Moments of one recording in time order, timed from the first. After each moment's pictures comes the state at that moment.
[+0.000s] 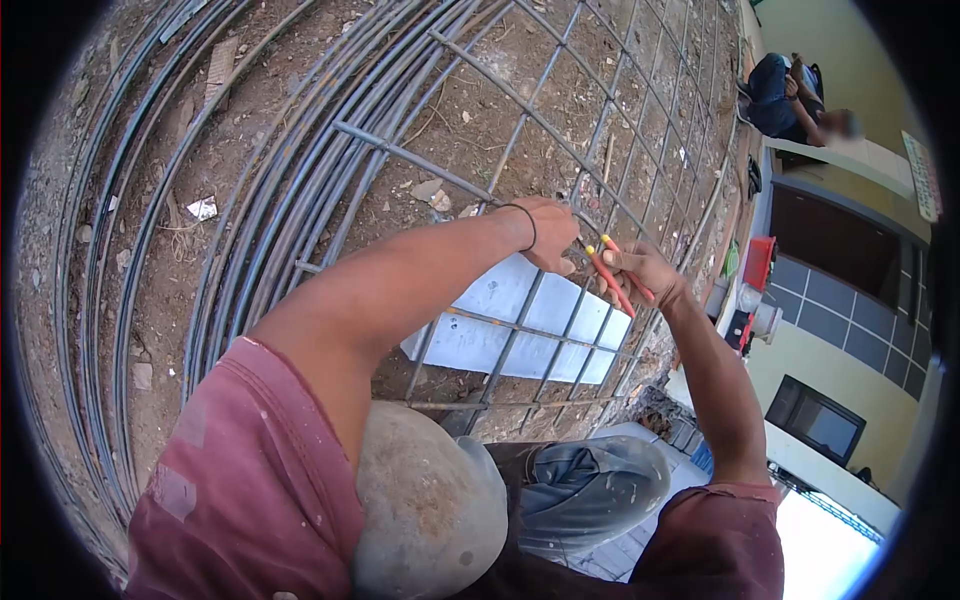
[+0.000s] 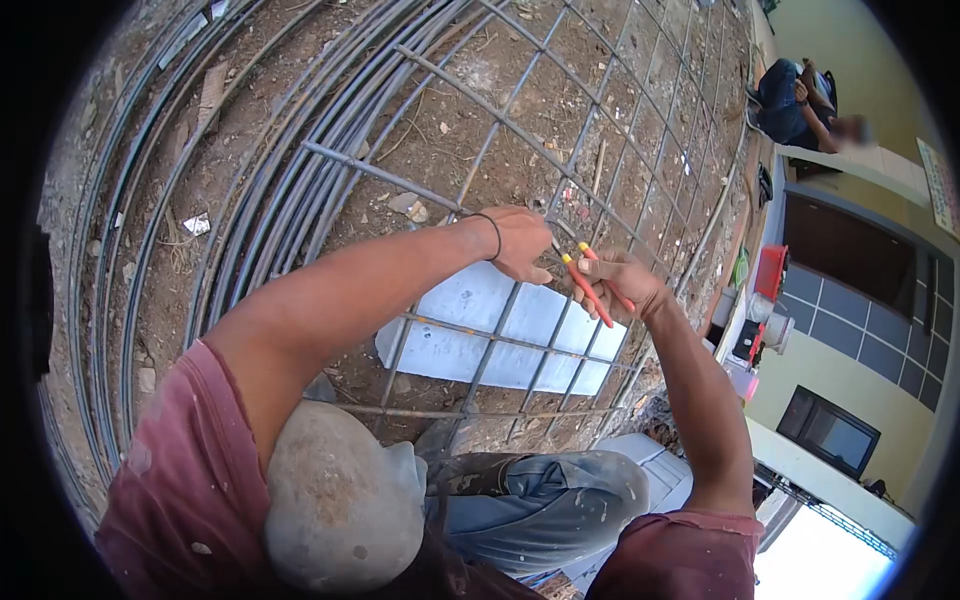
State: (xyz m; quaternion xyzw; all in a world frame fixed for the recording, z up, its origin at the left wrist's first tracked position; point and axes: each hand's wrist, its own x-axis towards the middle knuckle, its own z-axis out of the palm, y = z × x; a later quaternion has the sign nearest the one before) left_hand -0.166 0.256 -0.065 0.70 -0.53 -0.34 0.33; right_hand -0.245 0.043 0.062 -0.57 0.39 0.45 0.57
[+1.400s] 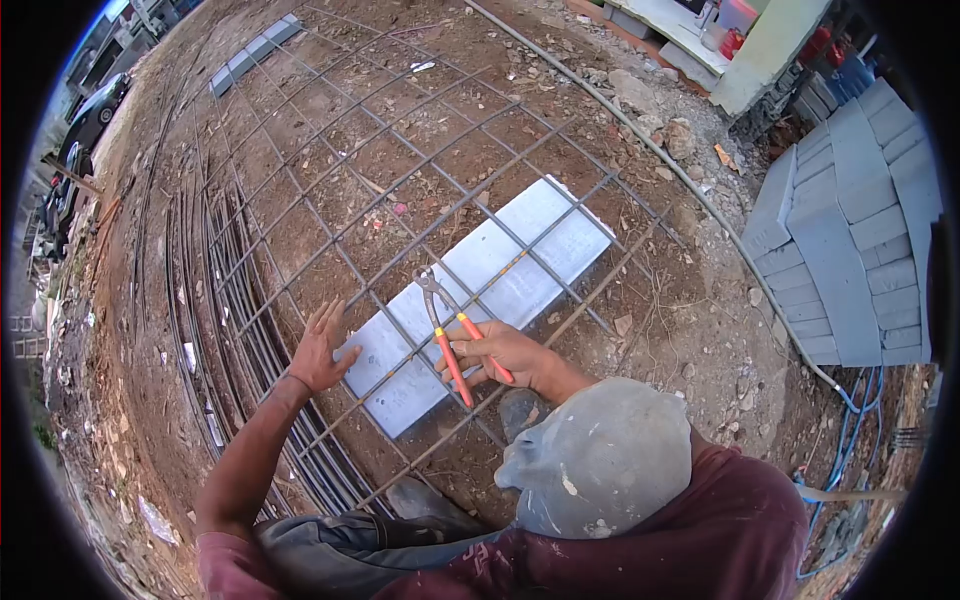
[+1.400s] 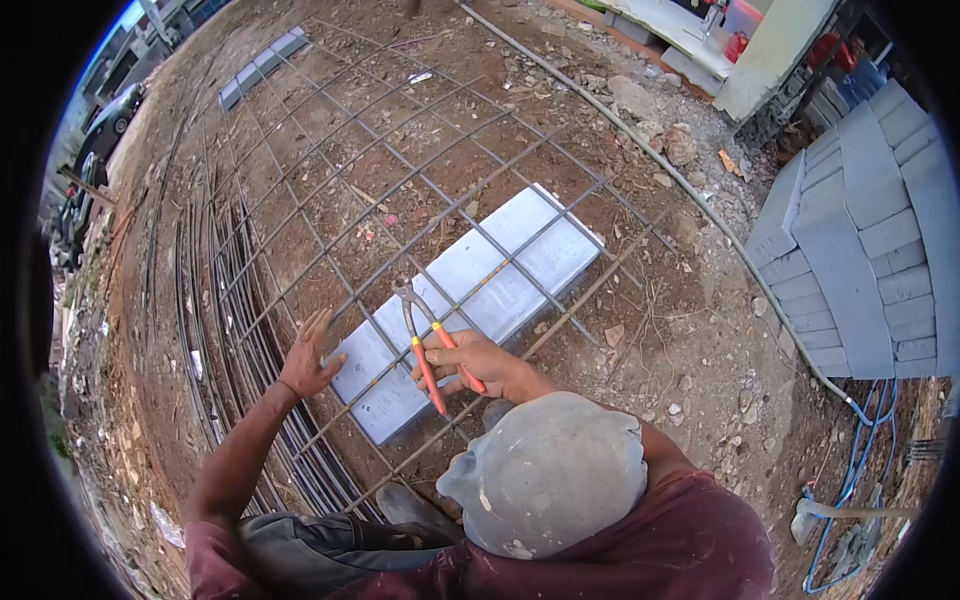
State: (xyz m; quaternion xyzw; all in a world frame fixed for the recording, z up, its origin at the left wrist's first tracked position) left_hand -0.194 0.301 -0.015 0.72 -0.67 -0.16 0.08; right_hand -0.538 0.138 -0.018 -0.32 0.23 0.00 0.92
